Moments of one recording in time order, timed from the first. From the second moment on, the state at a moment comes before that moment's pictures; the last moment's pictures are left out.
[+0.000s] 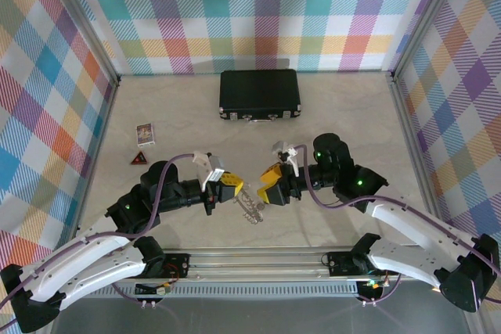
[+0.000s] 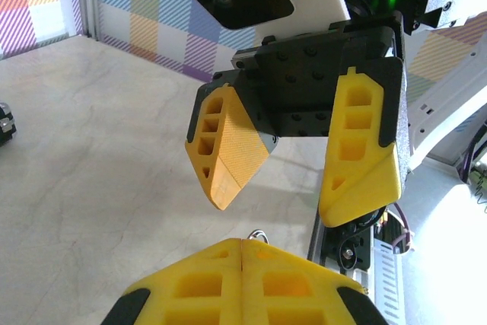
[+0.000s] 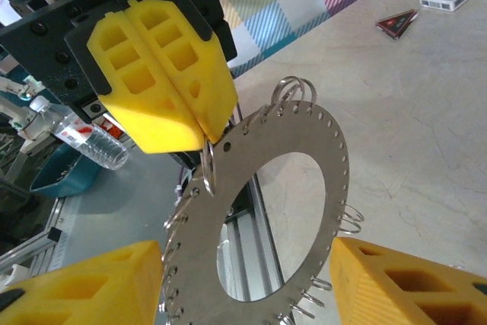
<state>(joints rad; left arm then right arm) -0.87 0.69 0.68 -0.19 0.37 -0.14 0.77 0.98 0.81 -0.26 -0.79 0.23</state>
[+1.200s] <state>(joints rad) -0.87 0.70 0.68 -0.19 0.40 -0.14 0.85 1.10 0.88 -0.24 -0.80 0.20</state>
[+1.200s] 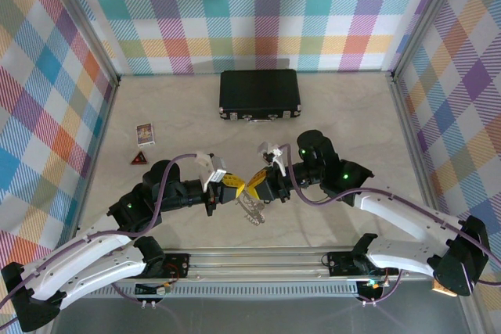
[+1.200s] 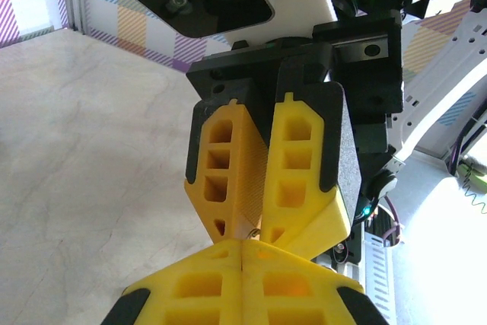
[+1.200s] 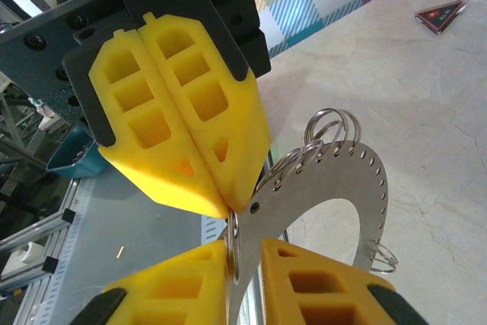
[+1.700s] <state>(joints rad) -0.87 0.64 0.69 -0.22 0.40 -0.13 0.85 1.01 0.82 -0.20 -0.80 0.14</state>
